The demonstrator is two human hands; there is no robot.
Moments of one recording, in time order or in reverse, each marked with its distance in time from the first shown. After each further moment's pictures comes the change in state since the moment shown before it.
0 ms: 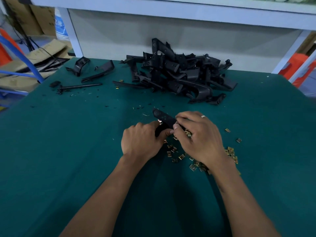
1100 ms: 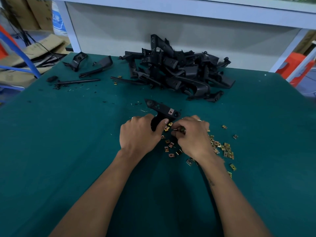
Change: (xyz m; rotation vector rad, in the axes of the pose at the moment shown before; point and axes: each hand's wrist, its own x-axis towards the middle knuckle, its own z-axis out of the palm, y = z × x) left_hand 0.004 0.000 0.001 -0.043 -0.032 -0.104; right_hand -0.006 0.012 0.025 0.008 -0.241 0.288
